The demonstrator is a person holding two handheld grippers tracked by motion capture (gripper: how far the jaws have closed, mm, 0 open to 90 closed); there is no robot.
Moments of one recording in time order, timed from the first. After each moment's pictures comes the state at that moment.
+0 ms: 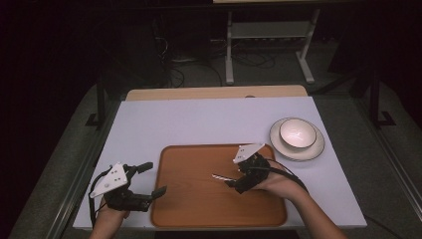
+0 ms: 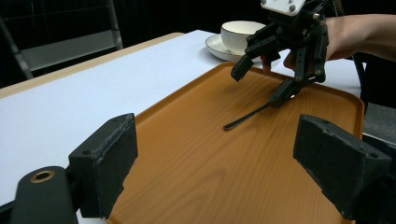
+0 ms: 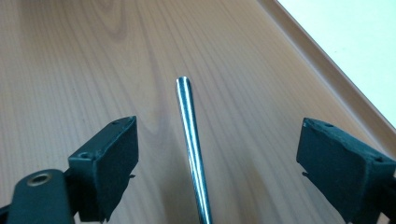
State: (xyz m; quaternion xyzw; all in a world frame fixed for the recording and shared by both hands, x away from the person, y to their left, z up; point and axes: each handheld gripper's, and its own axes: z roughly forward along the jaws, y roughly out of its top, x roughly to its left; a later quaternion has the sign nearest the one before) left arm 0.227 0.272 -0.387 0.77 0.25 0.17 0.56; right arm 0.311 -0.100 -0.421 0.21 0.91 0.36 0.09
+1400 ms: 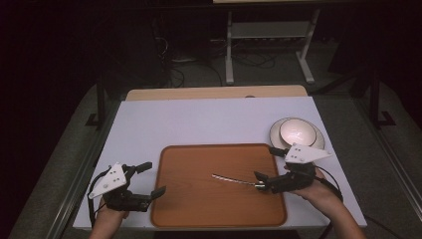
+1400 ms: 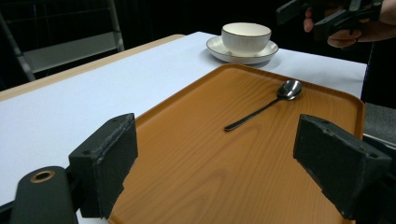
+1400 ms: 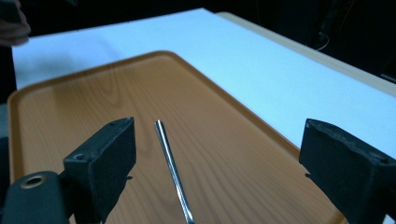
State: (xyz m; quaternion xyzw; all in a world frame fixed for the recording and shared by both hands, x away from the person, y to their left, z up) left arm 0.225 0.273 -0.386 0.77 0.25 0.18 0.56; right arm 0.264 -0.193 -0.378 0.27 0.80 0.51 0.17
